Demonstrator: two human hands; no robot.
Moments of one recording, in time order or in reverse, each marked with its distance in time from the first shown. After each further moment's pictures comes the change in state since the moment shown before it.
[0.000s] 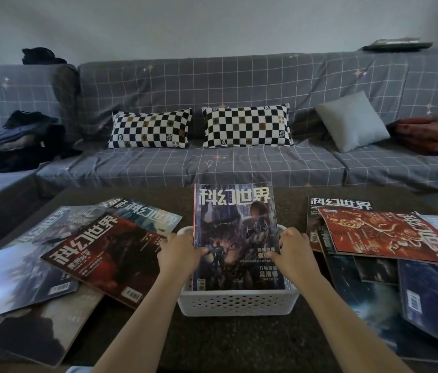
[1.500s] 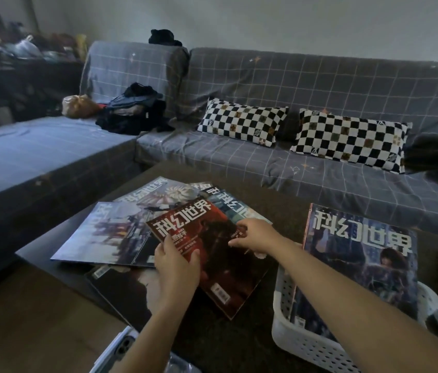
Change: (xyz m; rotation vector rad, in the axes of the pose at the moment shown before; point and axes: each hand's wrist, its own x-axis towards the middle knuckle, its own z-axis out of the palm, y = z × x) left_hand -0.014 -0.159 -0.035 -0.702 0.475 -0.452; right_hand 0.068 -0.230 0.136 -0.048 -0.652 -0.469
